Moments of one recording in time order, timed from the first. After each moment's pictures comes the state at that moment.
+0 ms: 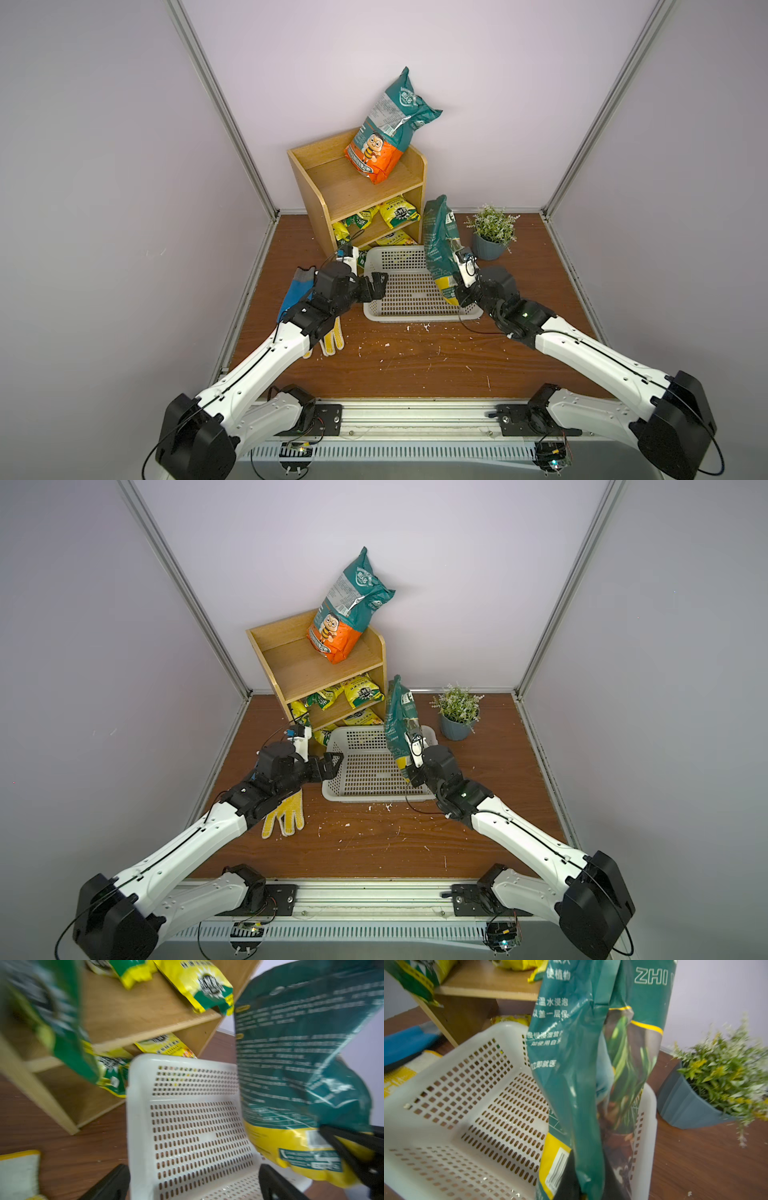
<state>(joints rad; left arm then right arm) -0.51 1.09 0.75 -0.16 0.05 -0.55 0.69 1.12 0.73 -0.05 0.26 -0.03</state>
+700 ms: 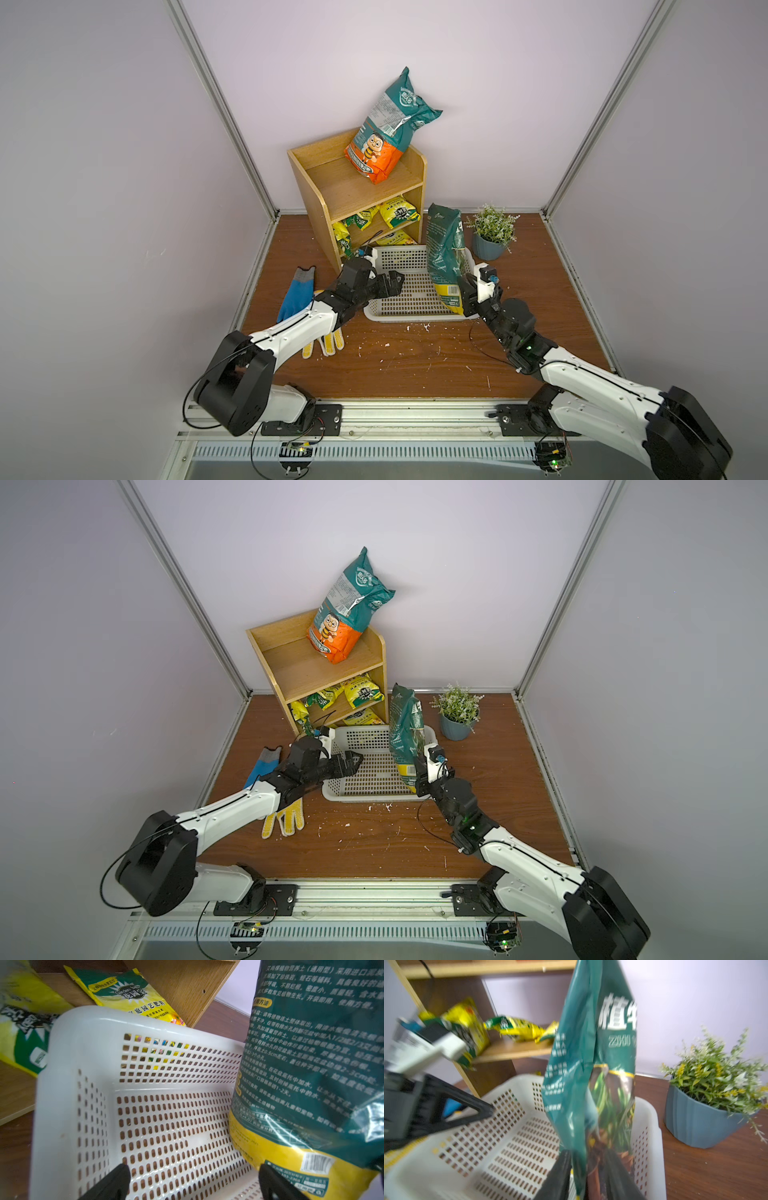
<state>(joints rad) -0.52 1.44 0.81 0.08 0.15 -0.62 0.68 0.93 0.37 0.53 0.27 0.12</state>
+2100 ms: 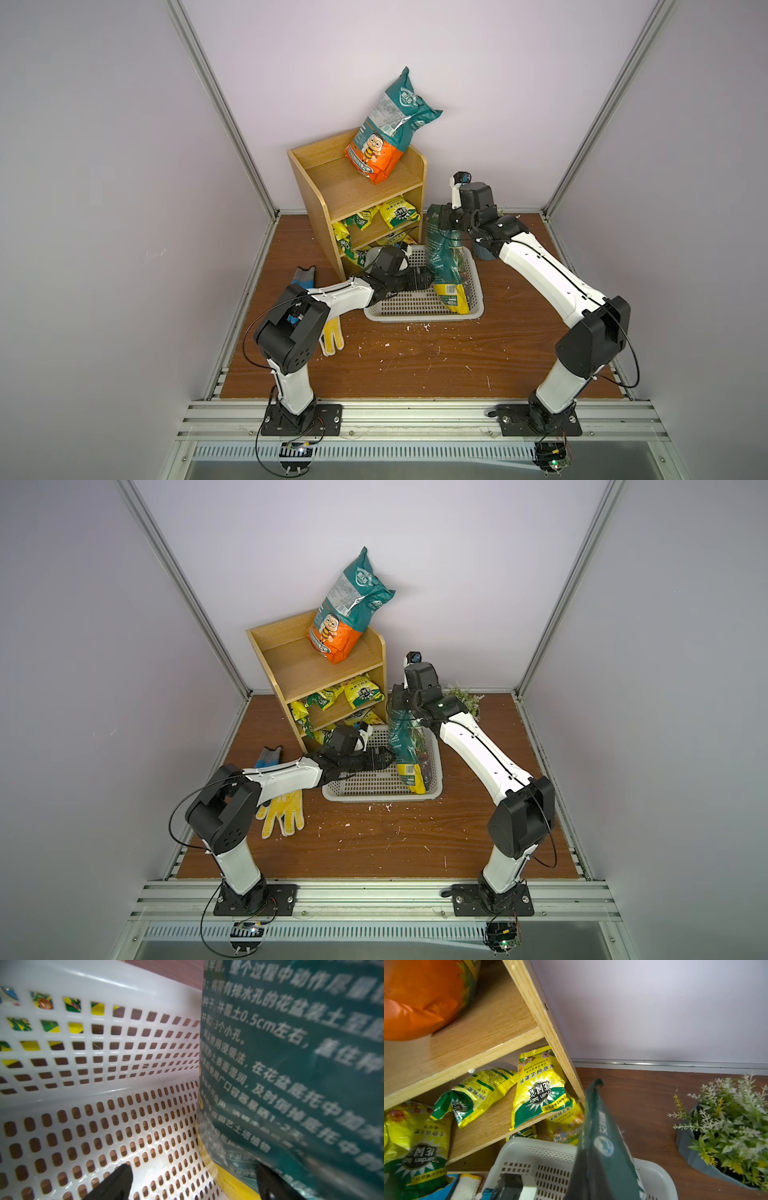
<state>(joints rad) -0.62 1.79 1.06 0.10 0.30 -0.64 0.53 1.72 1.72 -0.50 0.18 0.31</state>
